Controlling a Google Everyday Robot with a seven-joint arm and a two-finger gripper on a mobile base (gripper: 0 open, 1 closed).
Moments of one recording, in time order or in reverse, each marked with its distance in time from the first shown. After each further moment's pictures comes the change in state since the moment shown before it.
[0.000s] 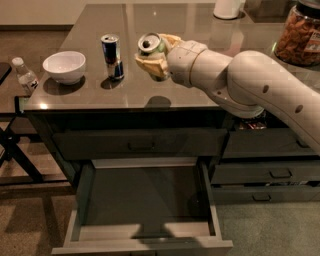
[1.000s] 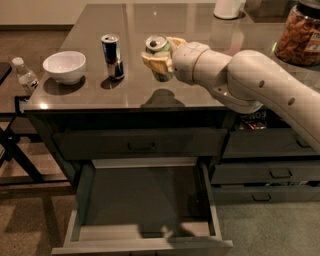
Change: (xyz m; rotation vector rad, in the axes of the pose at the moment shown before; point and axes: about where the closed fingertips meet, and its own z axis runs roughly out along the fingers) arm 0.028 -0.025 0.013 0.019 0.022 0.116
